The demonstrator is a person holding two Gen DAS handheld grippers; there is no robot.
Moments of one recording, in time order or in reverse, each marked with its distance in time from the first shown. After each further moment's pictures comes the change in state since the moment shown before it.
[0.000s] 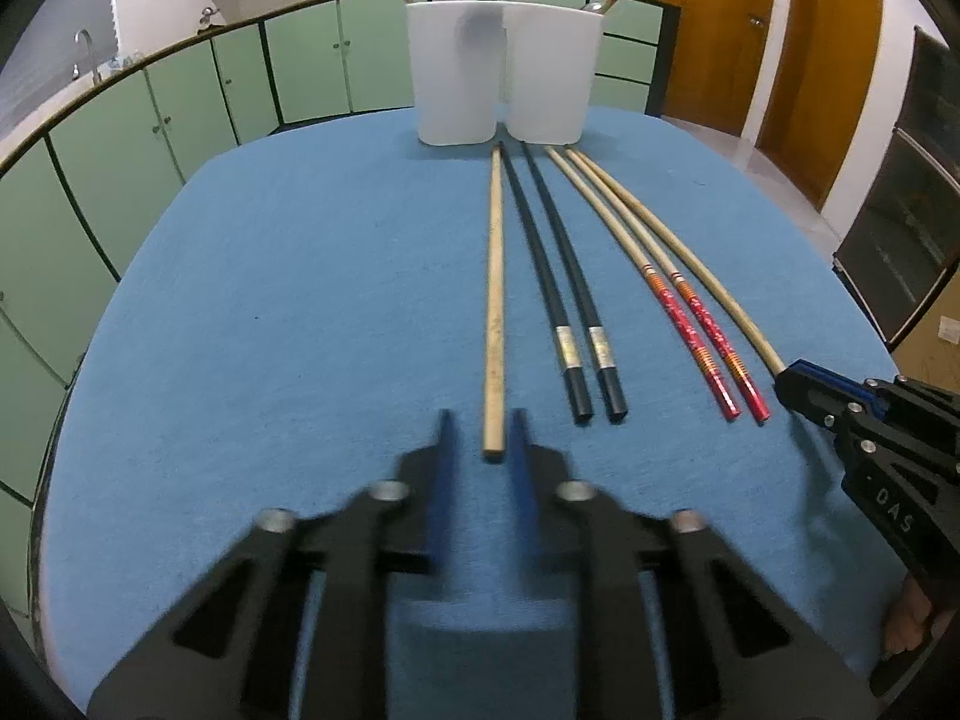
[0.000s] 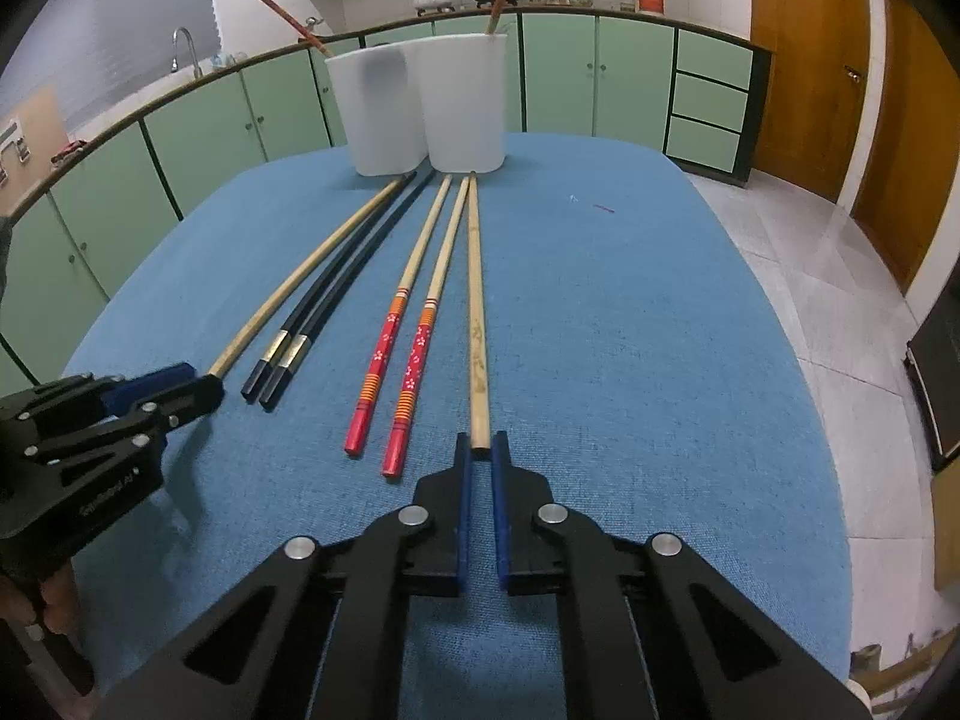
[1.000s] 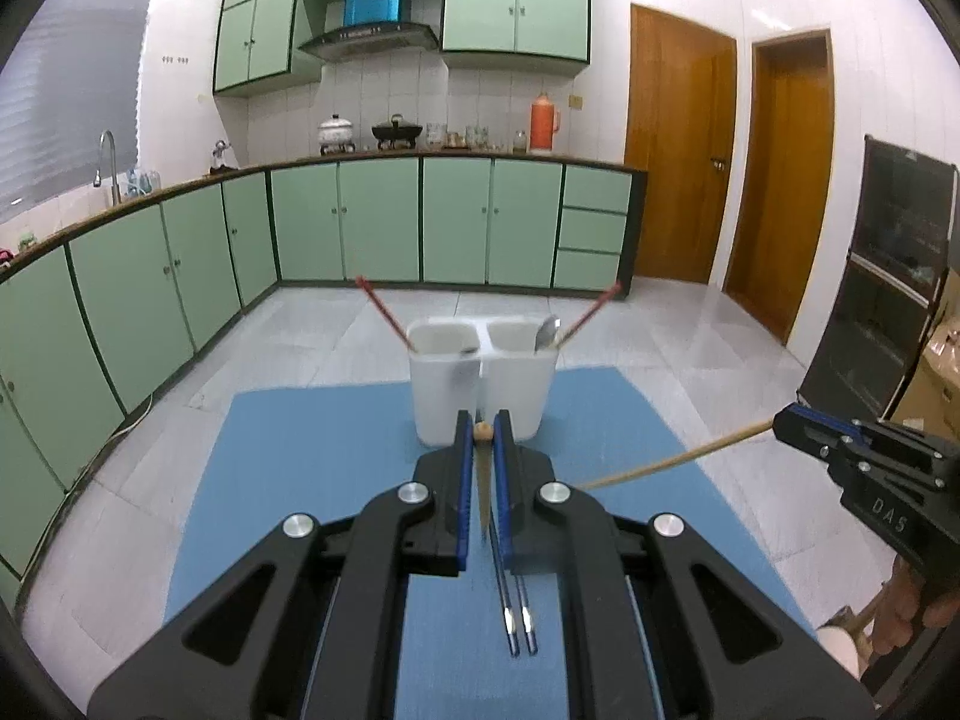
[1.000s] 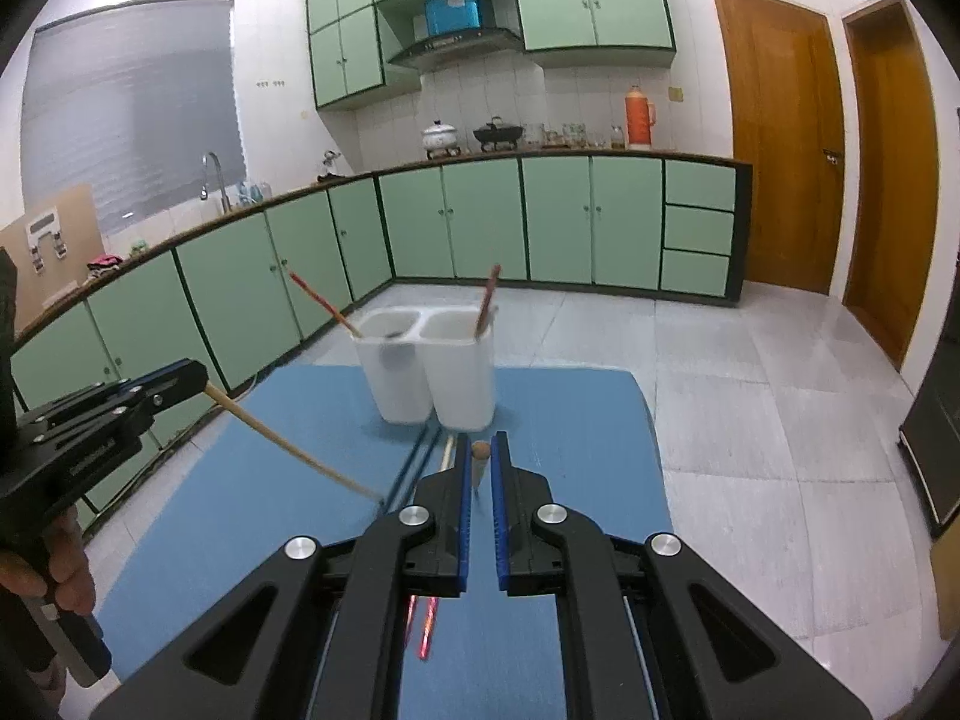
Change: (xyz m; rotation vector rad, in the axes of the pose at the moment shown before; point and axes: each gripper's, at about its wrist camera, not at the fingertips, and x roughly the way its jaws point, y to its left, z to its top) left arm -0.138 0.001 0.111 -0.004 -0.414 -0.041; right arm -0.135 -0.021 0.108 0.002 -0.338 0.042
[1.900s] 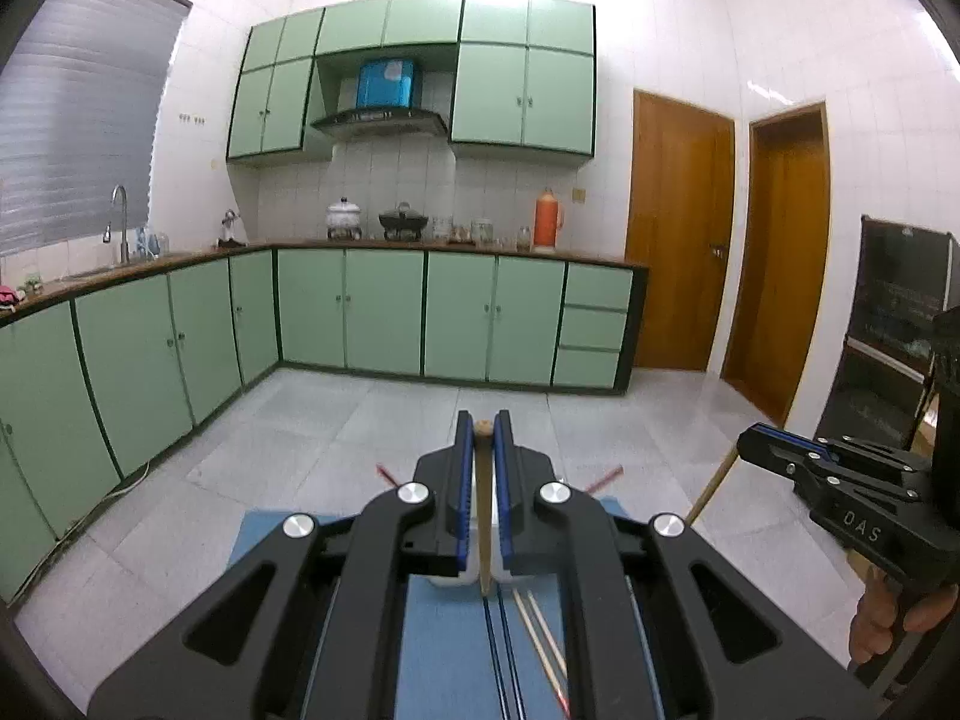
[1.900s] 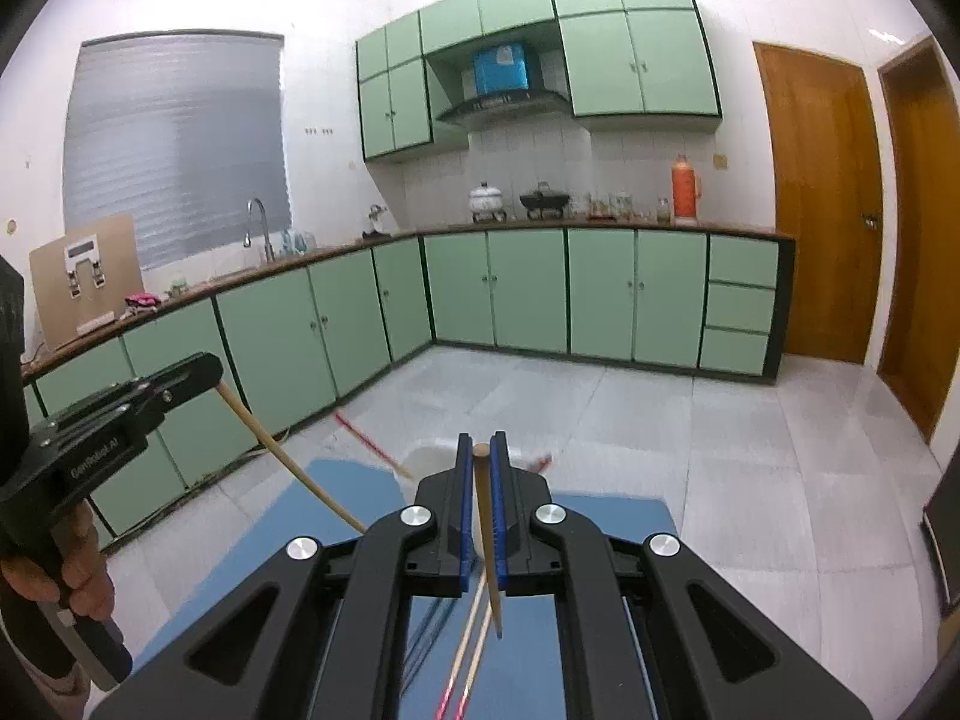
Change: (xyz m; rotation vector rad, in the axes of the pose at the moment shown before) left arm -0.027 0.005 0.089 -0.030 -0.219 -0.005; right arm -0.005 0.016 0.102 -0.062 -0.151 0.101
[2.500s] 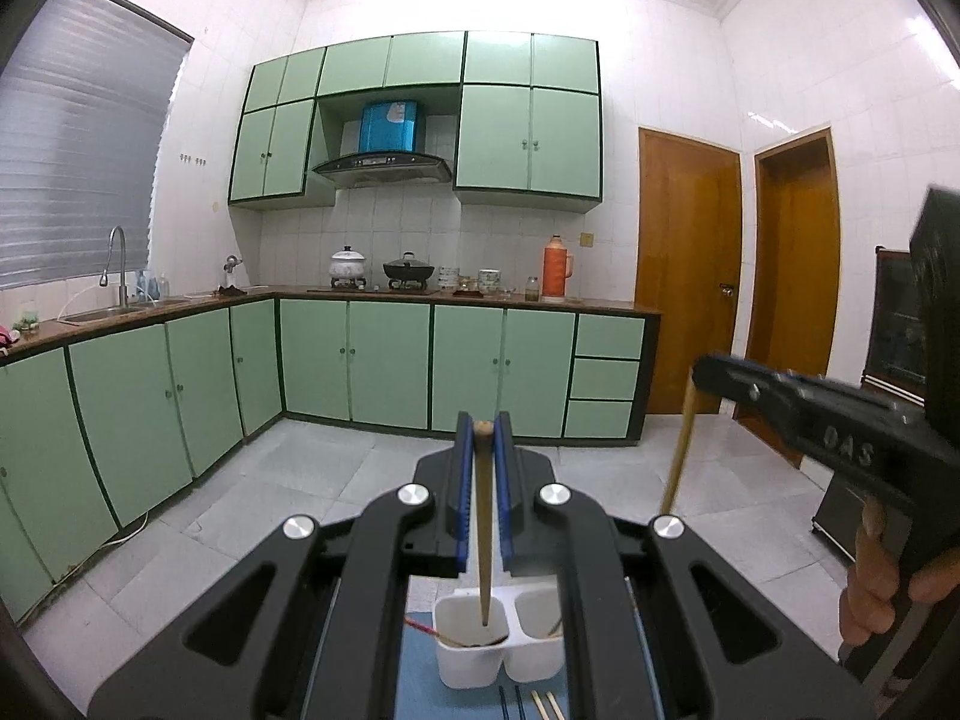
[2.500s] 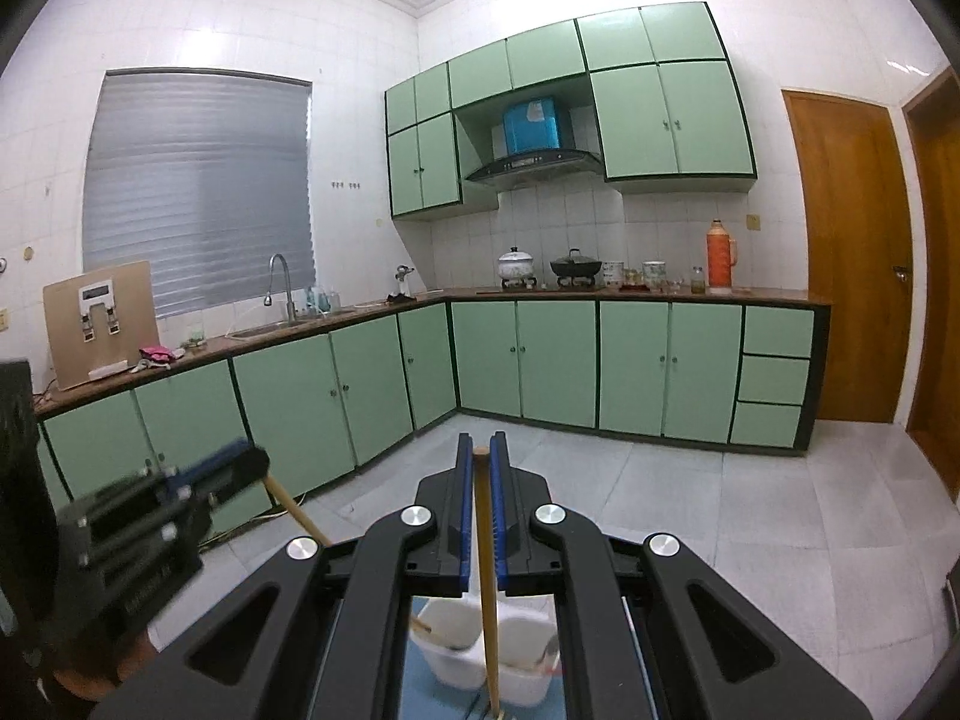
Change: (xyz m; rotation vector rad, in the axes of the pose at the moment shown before) left arm 0.063 0.004 0.059 0.014 -0.089 0.016; right arm 0.070 0.009 0.107 -0.027 -0.122 0.053
